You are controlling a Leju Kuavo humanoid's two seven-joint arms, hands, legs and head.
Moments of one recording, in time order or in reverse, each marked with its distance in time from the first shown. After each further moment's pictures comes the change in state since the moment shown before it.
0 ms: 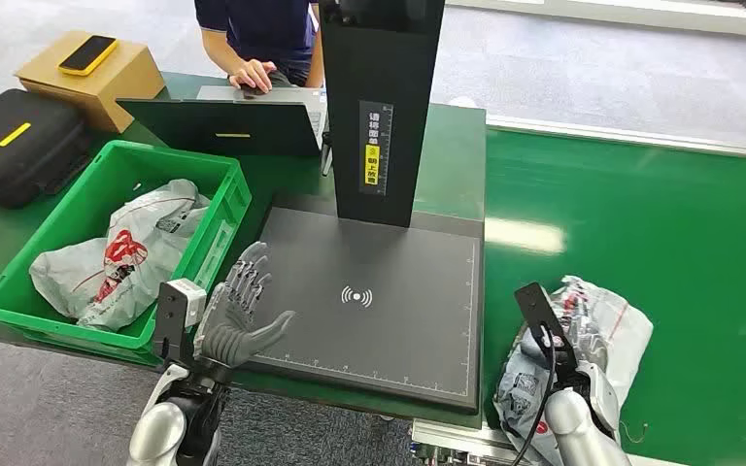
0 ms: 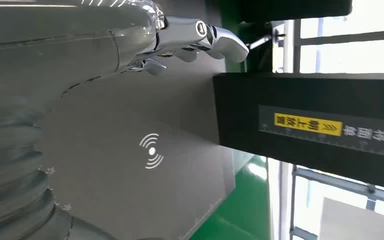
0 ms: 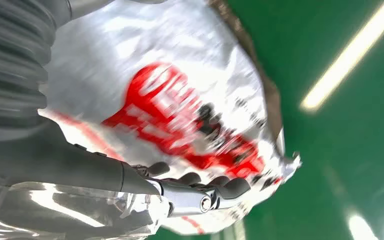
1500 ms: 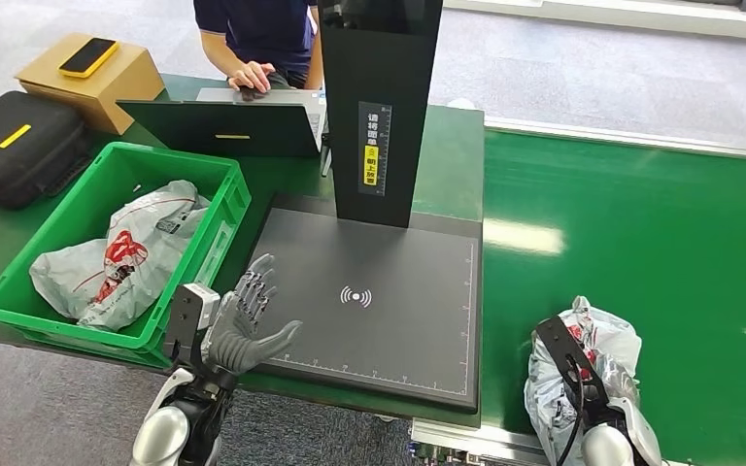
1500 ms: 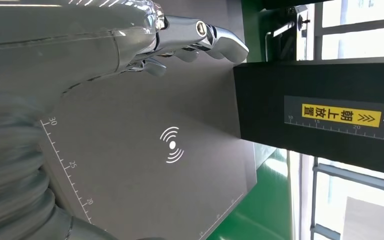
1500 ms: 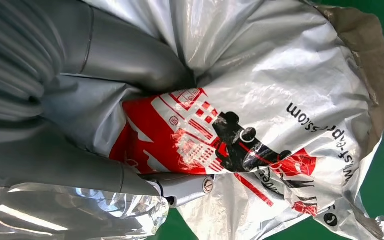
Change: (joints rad) left arm 0.000 0.000 0.001 0.000 0.002 0.002 0.000; right arm -0.017 0.005 0.039 0.011 0.008 -0.032 0.005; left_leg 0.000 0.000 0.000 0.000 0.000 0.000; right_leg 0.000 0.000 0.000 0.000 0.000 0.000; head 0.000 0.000
